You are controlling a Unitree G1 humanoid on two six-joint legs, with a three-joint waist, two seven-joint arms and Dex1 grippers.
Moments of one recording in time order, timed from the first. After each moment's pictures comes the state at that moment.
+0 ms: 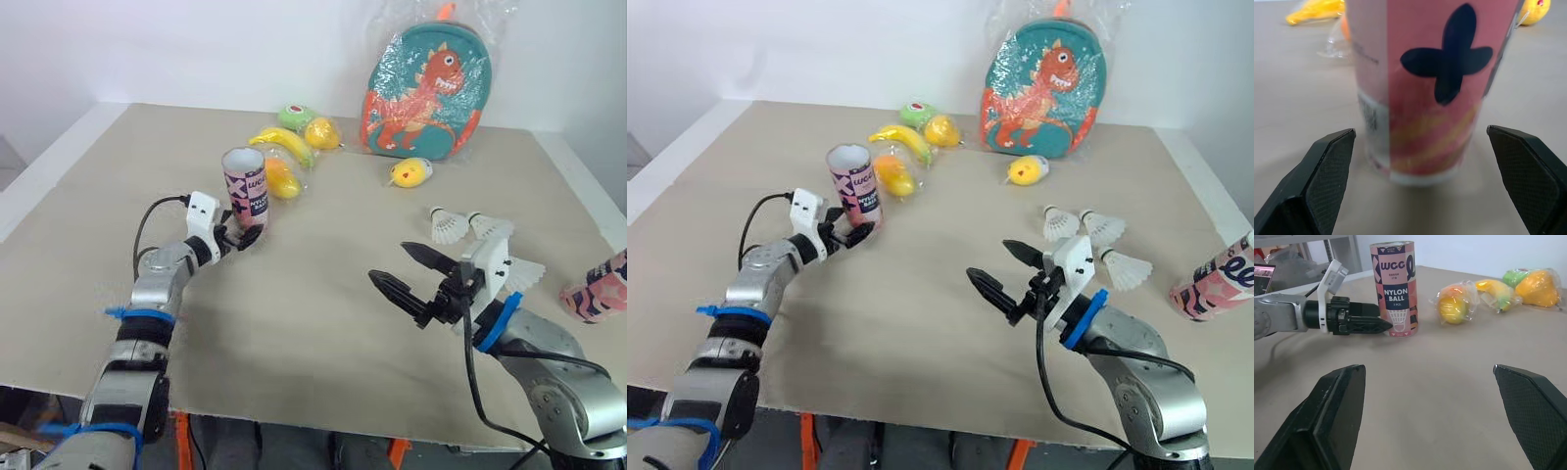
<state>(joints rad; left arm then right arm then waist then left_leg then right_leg) -0.78 0.33 0.07 0.75 -0.22 0.07 -0.69 -0.03 -0.56 -0.18 -0.58 0.63 0.50 0.58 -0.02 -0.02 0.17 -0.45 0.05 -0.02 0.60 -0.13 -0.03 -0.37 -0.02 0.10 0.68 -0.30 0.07</state>
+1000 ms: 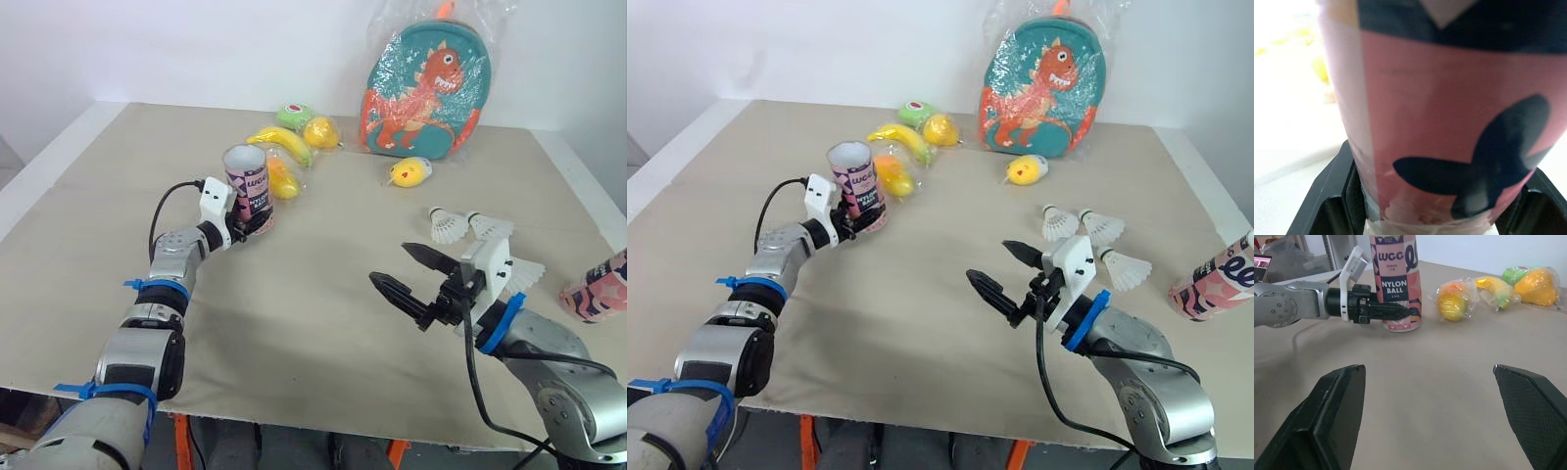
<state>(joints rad) -0.92 0.33 0.10 1.00 -0.18 -0.12 -0.81 -0.02 -0.59 -0.19 -0.60 0.64 0.52 0.58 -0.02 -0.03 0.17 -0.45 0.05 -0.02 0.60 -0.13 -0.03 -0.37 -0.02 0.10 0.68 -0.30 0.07</state>
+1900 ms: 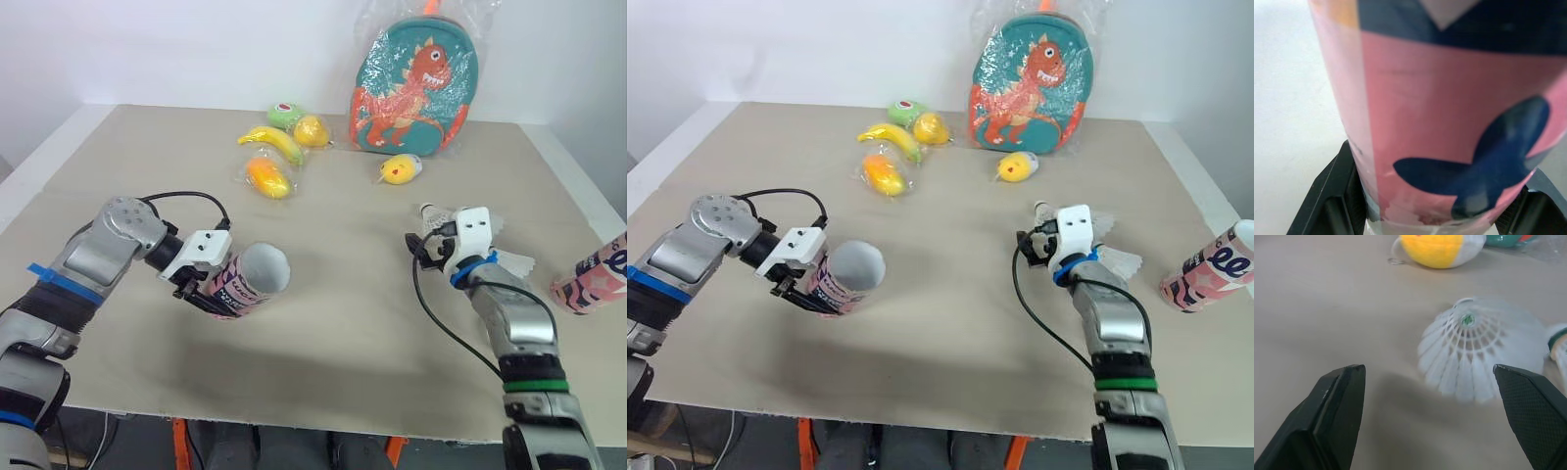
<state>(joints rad) -0.82 0.89 -0.48 0.27 -0.25 0.12 -1.60 -0.50 -0.47 -0.11 0.27 0.22 0.37 0.31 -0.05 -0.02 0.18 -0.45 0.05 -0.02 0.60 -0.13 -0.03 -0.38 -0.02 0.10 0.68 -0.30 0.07</state>
